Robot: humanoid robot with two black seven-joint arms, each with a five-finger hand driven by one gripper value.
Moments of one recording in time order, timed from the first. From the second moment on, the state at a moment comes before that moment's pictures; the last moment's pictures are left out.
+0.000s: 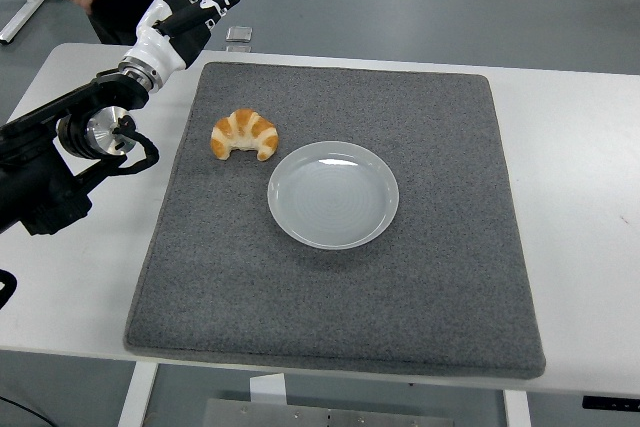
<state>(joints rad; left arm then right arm) -0.91 0.37 -0.55 -0.80 -0.07 -0.15 -0.38 0.05 0.00 0.00 0.12 0.07 0.00 -0.03</state>
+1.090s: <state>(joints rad) -0.91 0.37 -0.55 -0.80 -0.07 -0.16 -0.38 0.05 0.00 0.00 0.12 0.07 0.00 -0.03</state>
